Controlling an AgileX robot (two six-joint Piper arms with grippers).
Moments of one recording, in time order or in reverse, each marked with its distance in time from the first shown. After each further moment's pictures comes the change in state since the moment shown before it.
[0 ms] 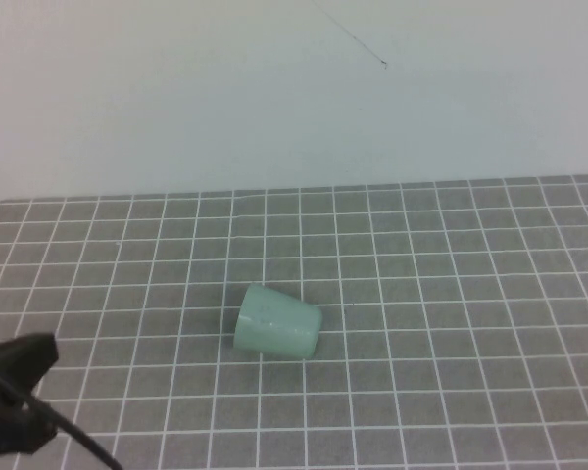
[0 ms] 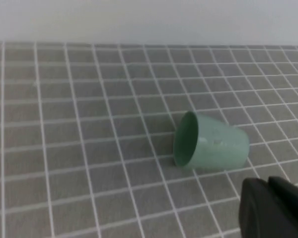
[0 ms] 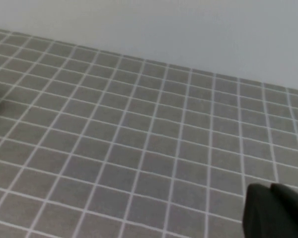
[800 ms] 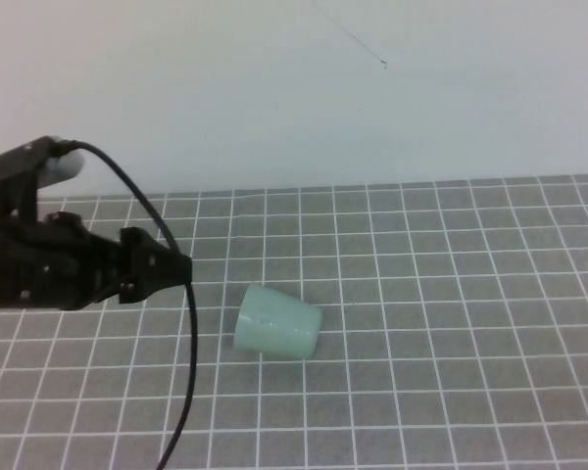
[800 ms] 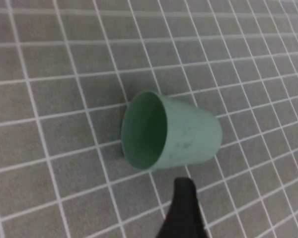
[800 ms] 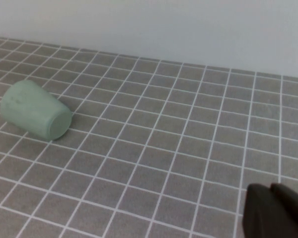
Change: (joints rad) right arm 0.001 0.045 0.002 0.254 -0.004 -0.113; left arm 0.000 0.724 -0.389 -0.264 0.233 0.181
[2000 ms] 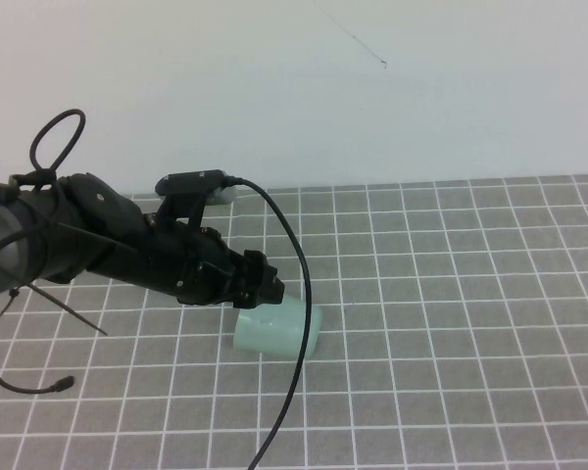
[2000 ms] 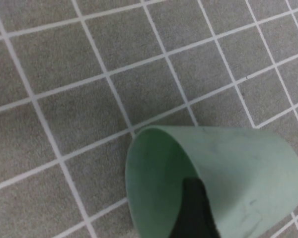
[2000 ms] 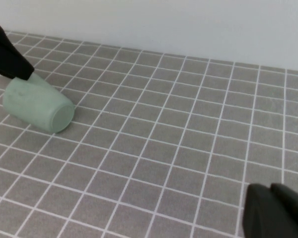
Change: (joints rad) right arm 0.000 0.000 0.000 0.000 0.021 -0.003; left arm -0.258 0.441 -0.224 0.090 -0.213 -0.026
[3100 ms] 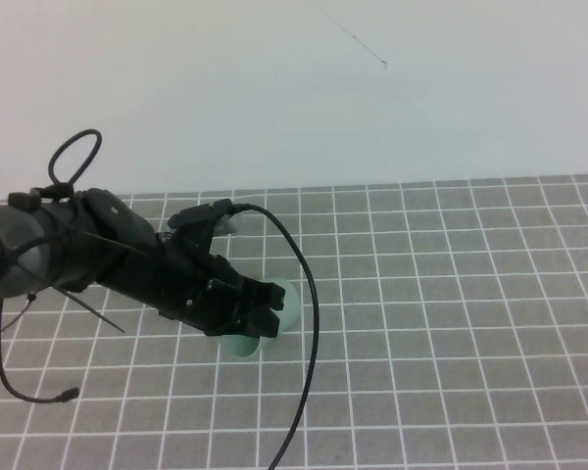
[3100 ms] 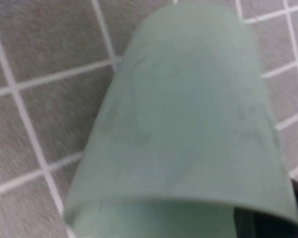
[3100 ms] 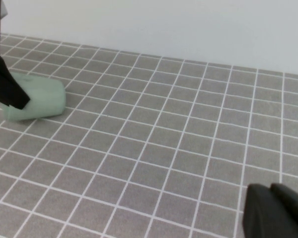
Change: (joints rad) right arm 0.000 0.000 0.000 -0.004 -0.014 0.000; left arm 0.000 0.055 0.000 0.001 0.142 -0.082
